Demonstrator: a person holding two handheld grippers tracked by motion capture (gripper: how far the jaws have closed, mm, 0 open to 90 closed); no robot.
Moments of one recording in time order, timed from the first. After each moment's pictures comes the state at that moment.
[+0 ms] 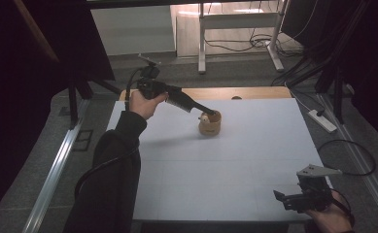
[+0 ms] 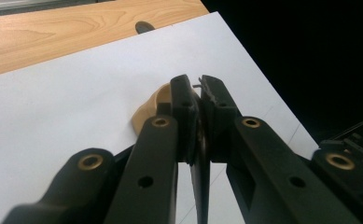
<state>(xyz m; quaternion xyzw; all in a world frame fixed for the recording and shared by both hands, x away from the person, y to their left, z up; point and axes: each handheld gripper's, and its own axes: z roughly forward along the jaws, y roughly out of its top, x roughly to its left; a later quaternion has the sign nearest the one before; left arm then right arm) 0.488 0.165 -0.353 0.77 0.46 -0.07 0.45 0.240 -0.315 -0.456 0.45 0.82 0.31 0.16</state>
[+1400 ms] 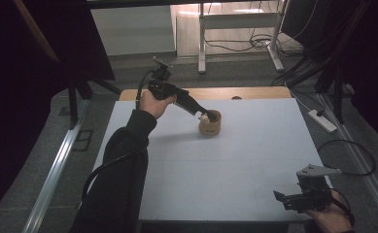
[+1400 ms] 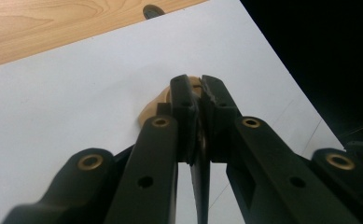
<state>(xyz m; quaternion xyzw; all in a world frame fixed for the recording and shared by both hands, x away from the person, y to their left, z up) 0.507 0.138 -0.371 0.78 0.46 -0.07 0.41 0.241 -0.315 -0.456 0.45 0.82 0.31 0.16</state>
